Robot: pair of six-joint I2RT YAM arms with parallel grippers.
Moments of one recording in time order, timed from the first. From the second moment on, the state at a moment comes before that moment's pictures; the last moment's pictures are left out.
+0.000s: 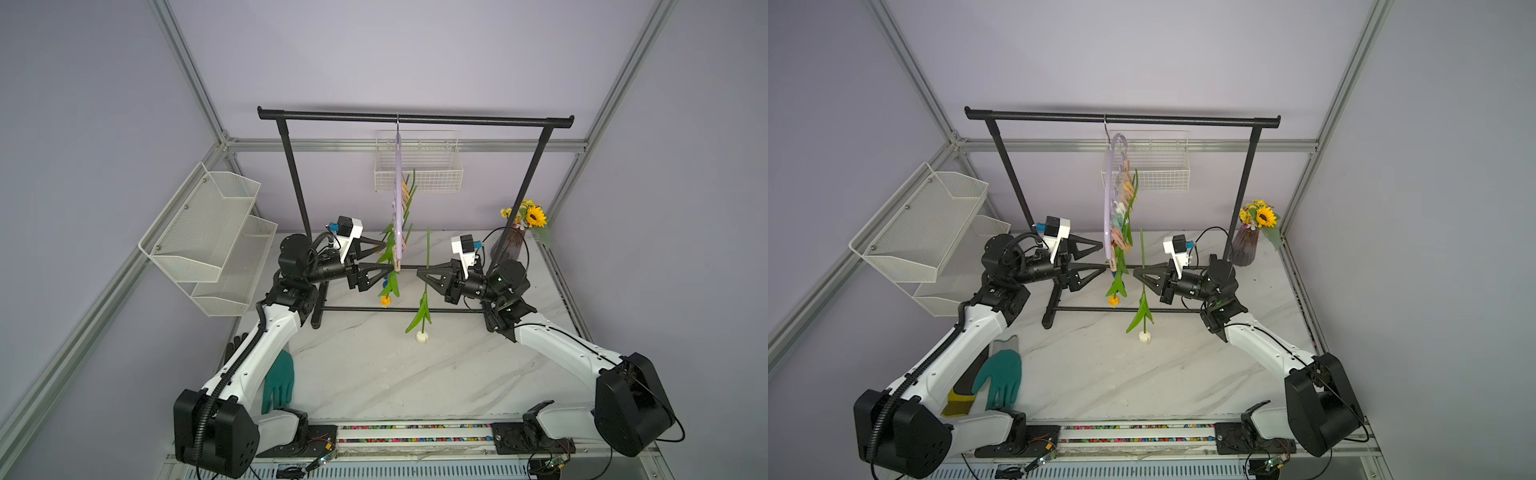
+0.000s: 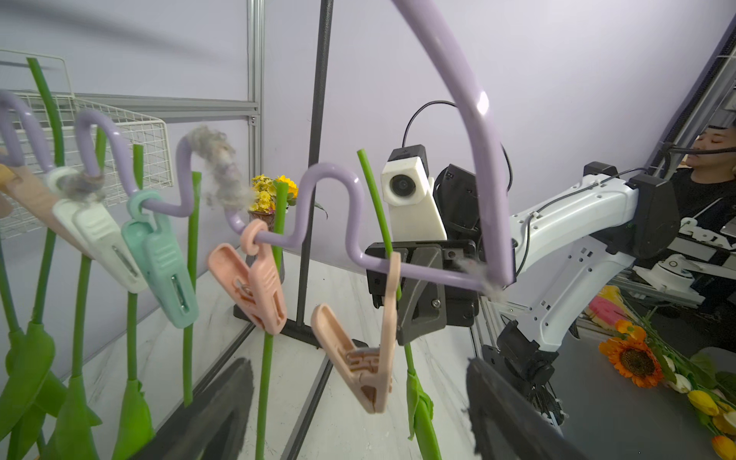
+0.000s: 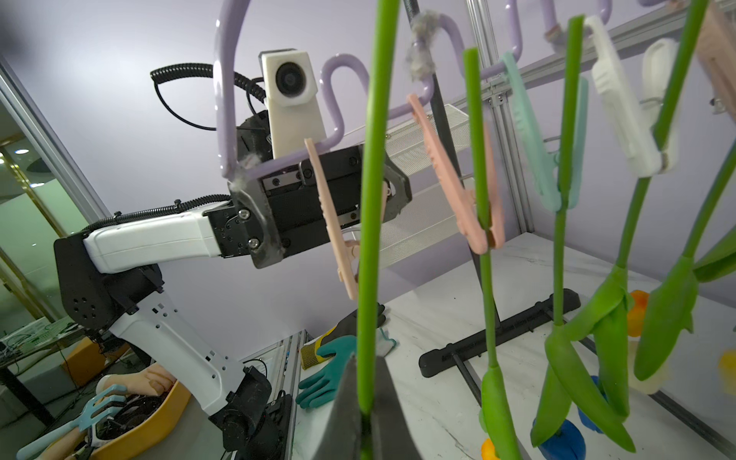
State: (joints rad) left arm -0.24 1.27 1.10 0.27 1.08 -0.23; right arm 0.45 1.36 0.85 0.77 -0.89 0.55
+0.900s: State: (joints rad) left arm -0.29 1.34 1.19 0.21 1.11 -0.21; right arm 0.47 1.39 0.85 0.81 -0.89 0.54
